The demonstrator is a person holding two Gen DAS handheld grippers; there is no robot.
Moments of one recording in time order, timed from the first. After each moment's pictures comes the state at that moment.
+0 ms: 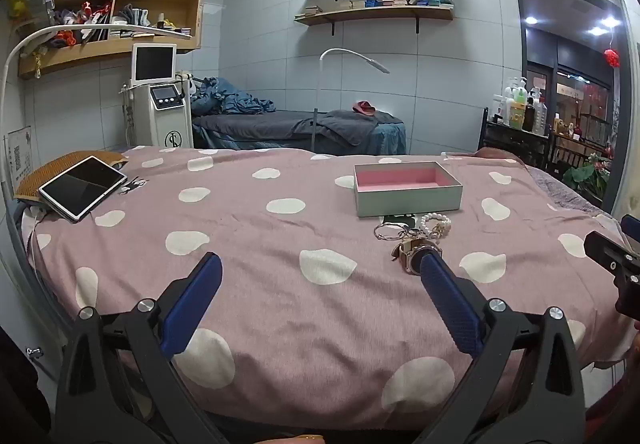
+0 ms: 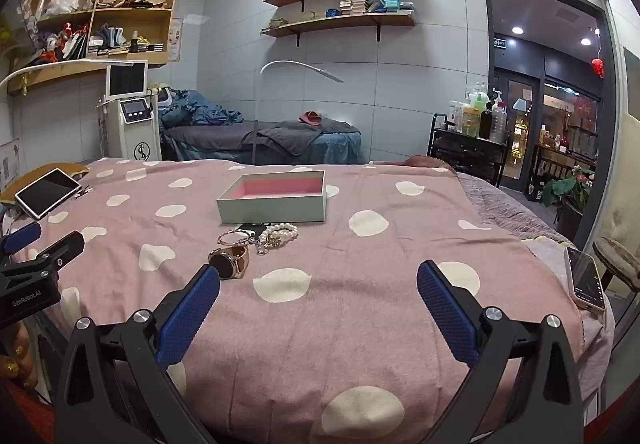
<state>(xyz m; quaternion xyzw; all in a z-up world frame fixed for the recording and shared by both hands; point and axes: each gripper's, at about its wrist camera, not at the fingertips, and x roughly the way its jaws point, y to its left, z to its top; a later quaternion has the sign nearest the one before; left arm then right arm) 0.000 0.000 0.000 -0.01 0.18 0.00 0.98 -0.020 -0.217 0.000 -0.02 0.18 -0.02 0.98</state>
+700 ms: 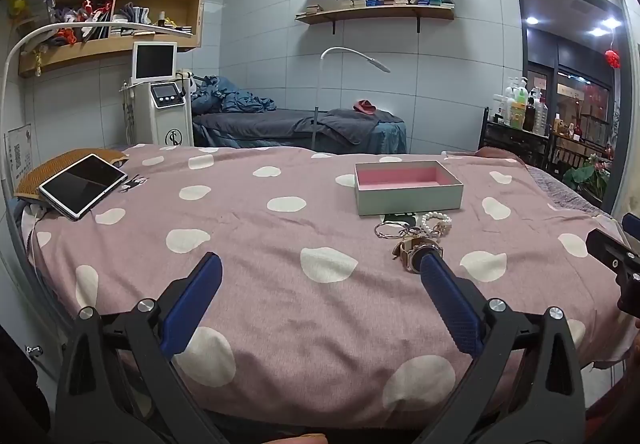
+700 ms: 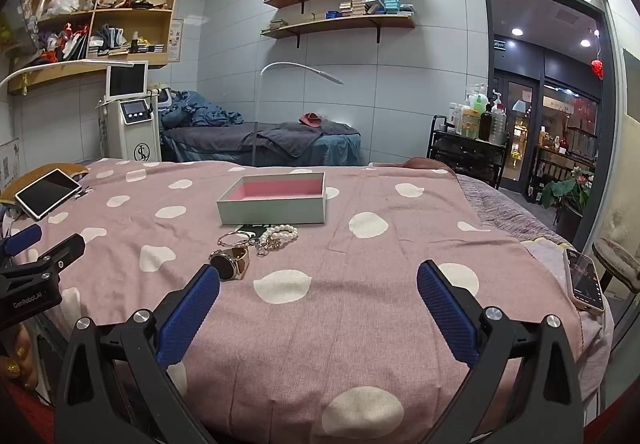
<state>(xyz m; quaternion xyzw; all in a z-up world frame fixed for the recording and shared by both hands) -0.002 -0.002 0.003 -0.01 0.18 0.00 0.98 -0.023 -0.216 0.001 -0.02 0.17 -0.02 0.98</state>
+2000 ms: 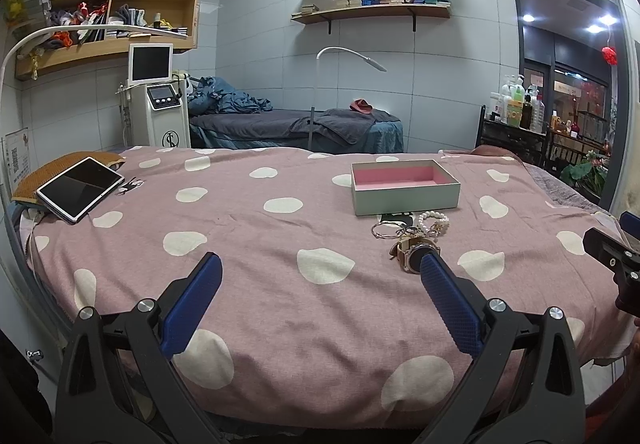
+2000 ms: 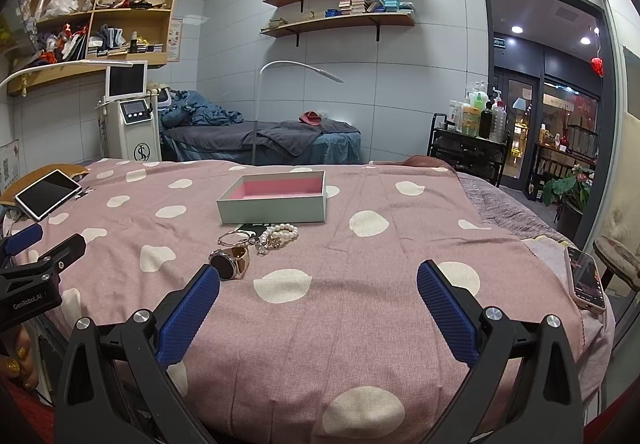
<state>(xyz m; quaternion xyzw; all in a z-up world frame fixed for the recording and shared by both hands) -0.003 0.002 -0.002 -0.01 0.18 0.00 0.98 -0.021 -0.218 0.000 -0.02 0.18 -0.02 0.98</state>
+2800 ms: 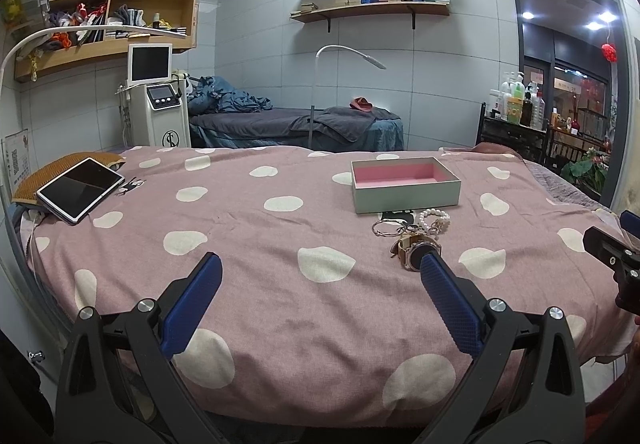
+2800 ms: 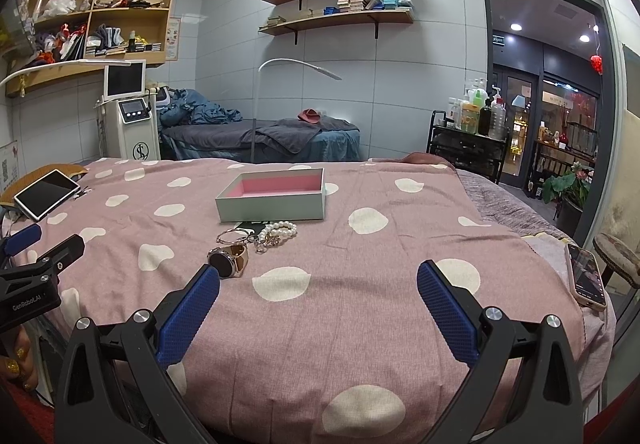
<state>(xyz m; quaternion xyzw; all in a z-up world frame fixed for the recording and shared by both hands) 0.002 -0.004 -0.004 0.00 0.19 0.00 0.98 -0.017 -0.221 -0.005 -0.02 0.18 -0.02 0.98</state>
